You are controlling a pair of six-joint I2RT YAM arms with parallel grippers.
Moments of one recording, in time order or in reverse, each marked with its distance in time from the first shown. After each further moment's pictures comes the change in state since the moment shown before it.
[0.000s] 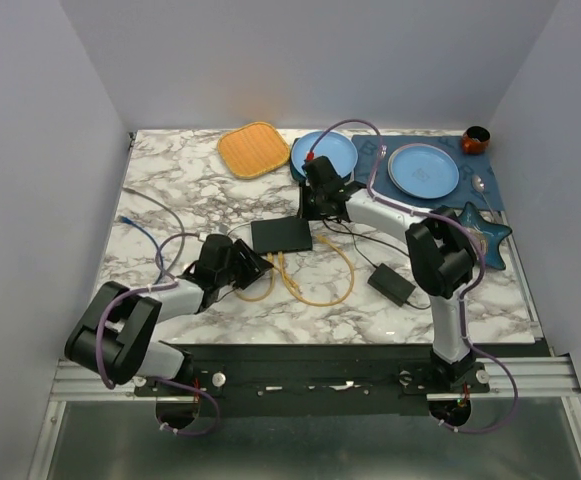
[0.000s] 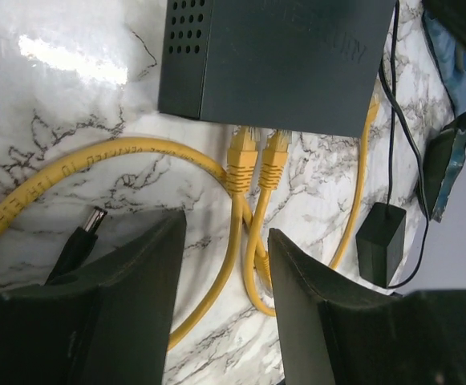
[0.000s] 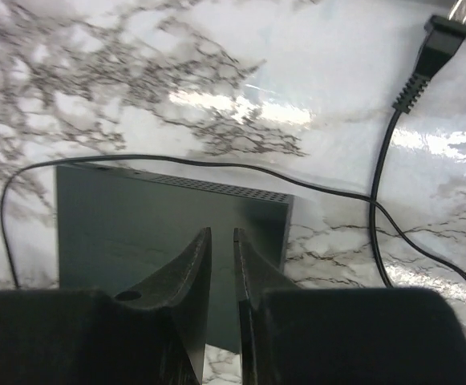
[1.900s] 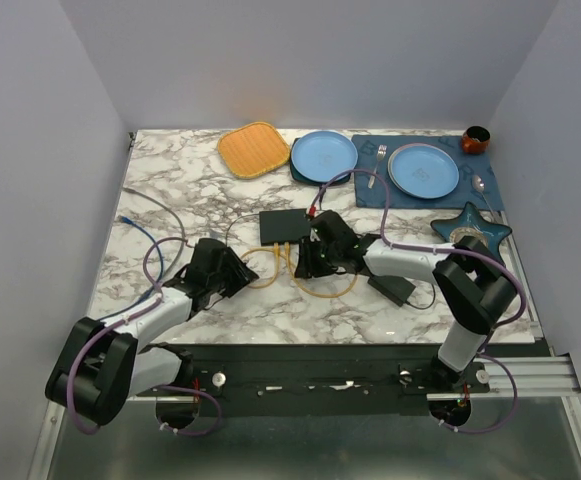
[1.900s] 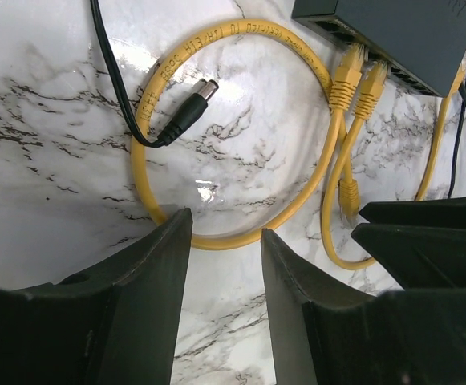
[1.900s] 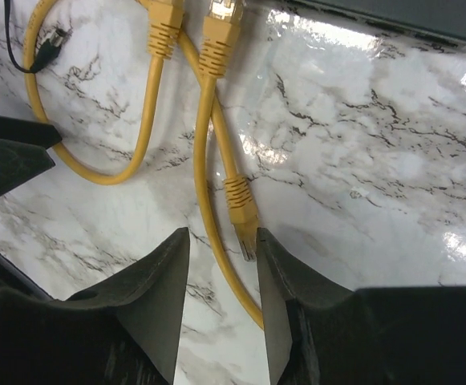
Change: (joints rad) left arm 0.021 -0.184 0.014 -0.338 -0.076 0.086; right arm 0.142 -0.307 -0.578 0.202 -0.168 0.074
